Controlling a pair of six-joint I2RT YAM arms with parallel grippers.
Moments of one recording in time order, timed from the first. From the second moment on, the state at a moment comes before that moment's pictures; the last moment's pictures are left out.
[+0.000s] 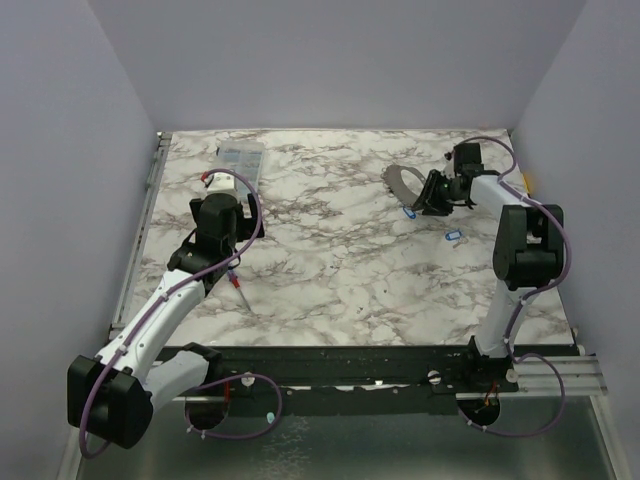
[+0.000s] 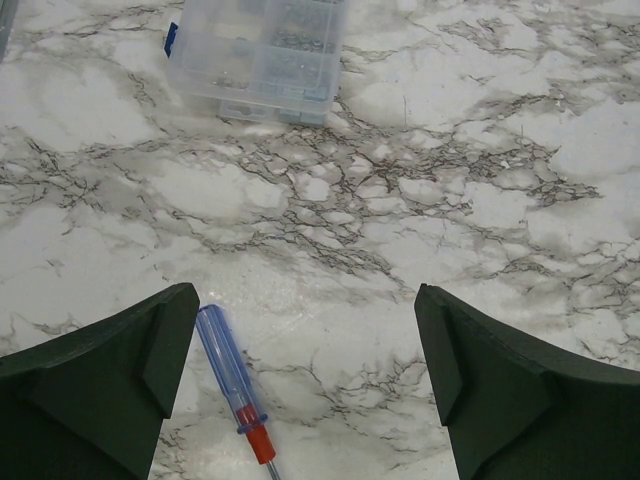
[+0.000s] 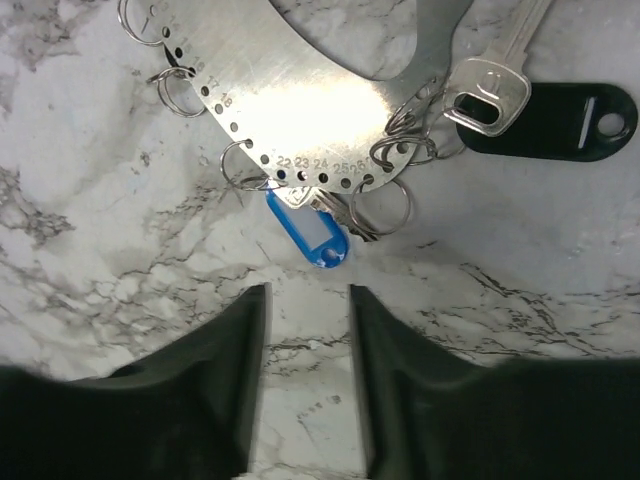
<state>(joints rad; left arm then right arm) -0.36 1.03 0.78 -0.23 -0.34 -0.25 0.01 1.96 1.39 -0.45 -0.33 0.37</state>
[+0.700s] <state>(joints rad) -0.36 1.02 0.78 -0.23 -0.34 -0.25 0.03 2.03 1.46 -0.44 -0.15 0.26</state>
